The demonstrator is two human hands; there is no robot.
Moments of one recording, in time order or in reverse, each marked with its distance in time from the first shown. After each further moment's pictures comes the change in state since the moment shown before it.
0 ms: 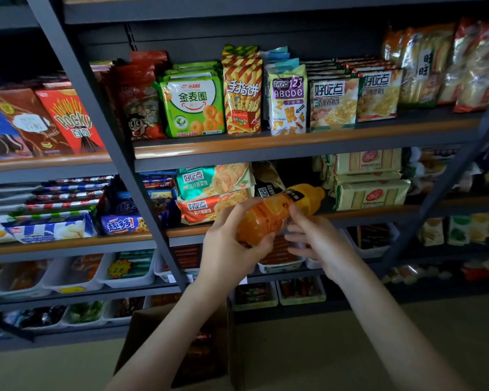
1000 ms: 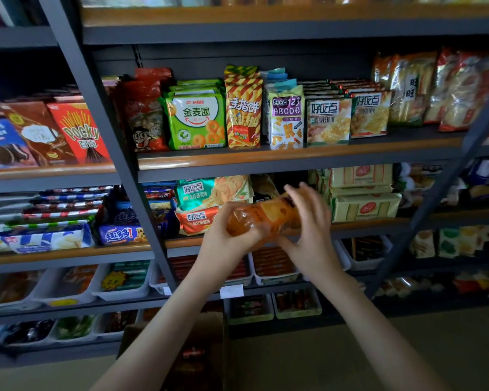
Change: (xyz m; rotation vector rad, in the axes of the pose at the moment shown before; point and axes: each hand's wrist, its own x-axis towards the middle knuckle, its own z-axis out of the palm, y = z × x) left_hand 0.016 0.009 -0.020 -0.494 -0.142 -0.298; right_hand 0.013 0.014 0.009 -0.685 0.309 -0.901
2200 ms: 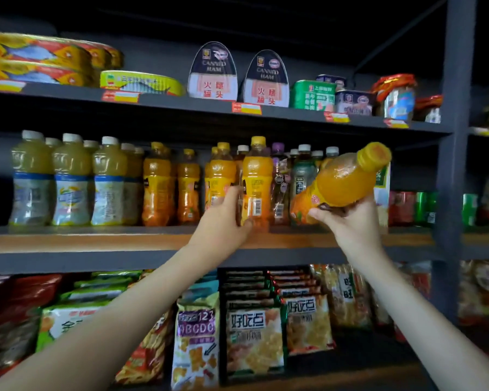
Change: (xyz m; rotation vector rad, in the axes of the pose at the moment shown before) left_hand 0.320 0.247 0.136 0.805 0.276 0.701; right_hand 0.350 0.104 -0.266 0.371 0.478 -0.142
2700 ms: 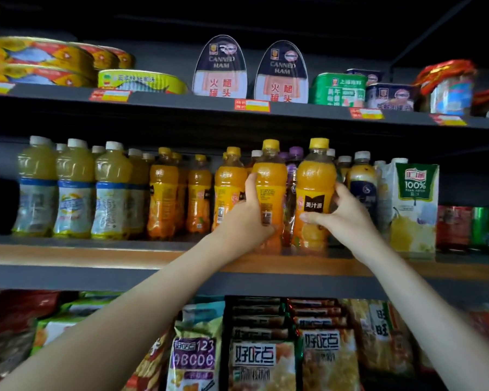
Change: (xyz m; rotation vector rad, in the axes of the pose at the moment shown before) left_hand 0.062 -0.006 0.036 0.047 -0.086 -0.046; right_hand 0.066 0.037 0.038 -0.213 -0.310 0.193
